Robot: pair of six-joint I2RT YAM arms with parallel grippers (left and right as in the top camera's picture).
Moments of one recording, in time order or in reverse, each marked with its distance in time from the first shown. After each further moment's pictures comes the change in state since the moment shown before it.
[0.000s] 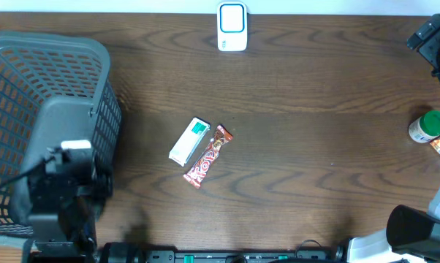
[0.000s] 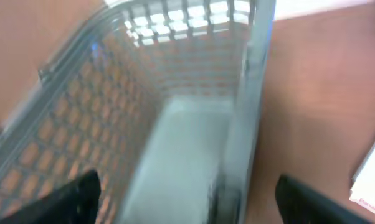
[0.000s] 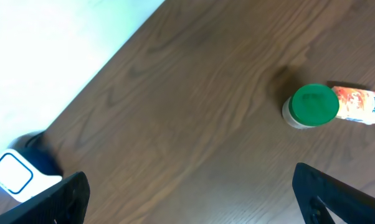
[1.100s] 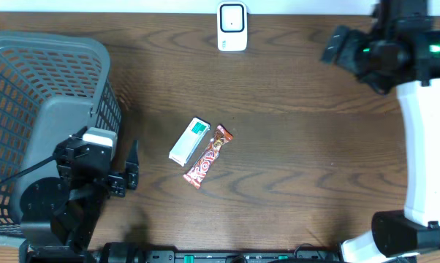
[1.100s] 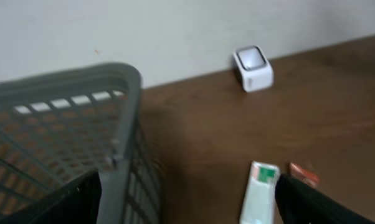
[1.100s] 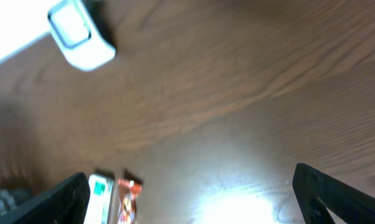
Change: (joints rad) left arm 0.000 0.002 0.000 0.155 0.484 -0.011; right arm 0.411 0.025 -0.002 -0.126 -0.078 -0.004
